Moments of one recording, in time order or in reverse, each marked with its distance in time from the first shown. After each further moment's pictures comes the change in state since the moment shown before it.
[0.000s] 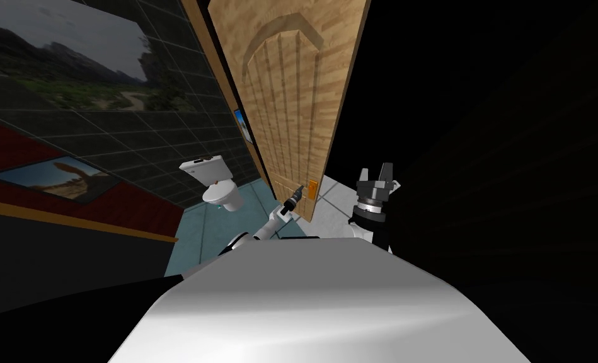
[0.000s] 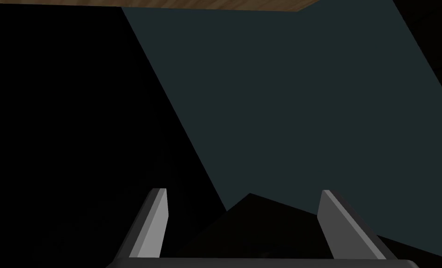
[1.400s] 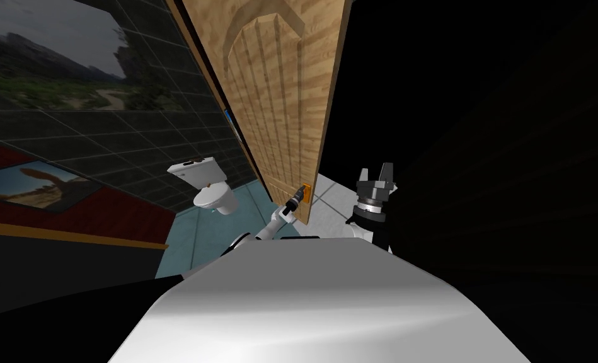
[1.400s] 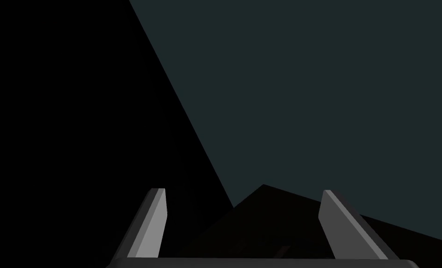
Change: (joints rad) arm 0.005 -0.033 0.000 -0.008 0.005 -0.004 0.004
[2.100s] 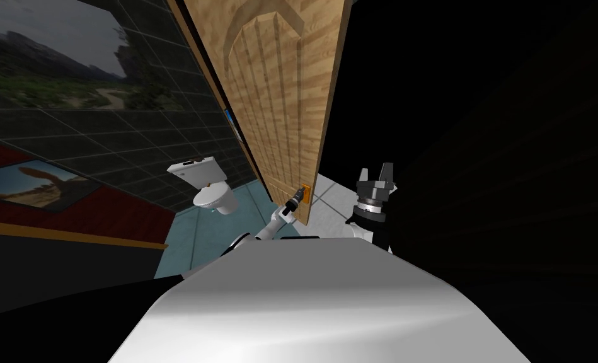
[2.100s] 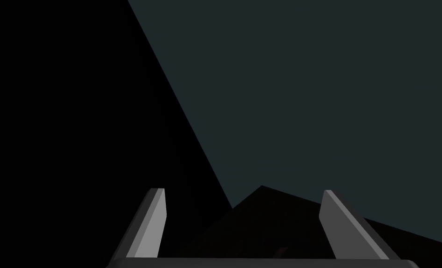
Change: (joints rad) arm 0.002 0.001 0.000 0.002 -0.001 0.002 -0.001
